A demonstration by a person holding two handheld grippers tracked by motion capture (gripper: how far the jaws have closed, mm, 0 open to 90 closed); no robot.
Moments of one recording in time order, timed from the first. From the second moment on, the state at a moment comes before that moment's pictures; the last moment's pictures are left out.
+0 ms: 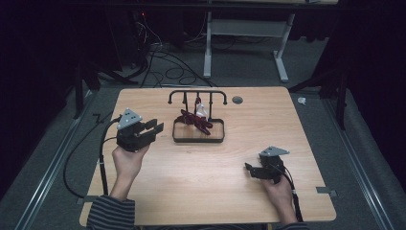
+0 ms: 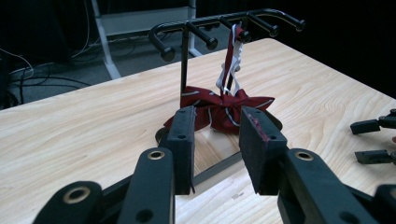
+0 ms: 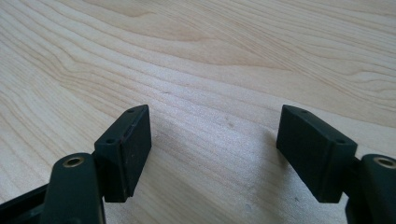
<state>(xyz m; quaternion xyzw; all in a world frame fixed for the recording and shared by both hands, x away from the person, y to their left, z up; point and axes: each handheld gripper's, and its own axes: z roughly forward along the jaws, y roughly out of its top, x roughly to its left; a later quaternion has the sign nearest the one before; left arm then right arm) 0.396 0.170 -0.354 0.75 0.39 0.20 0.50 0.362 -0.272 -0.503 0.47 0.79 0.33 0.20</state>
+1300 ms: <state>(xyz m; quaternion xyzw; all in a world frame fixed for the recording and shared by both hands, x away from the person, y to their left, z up) 0.349 0.207 -0.386 0.75 0.39 0.18 0.49 0.363 -0.271 -0.503 0.47 0.79 0.33 0.21</state>
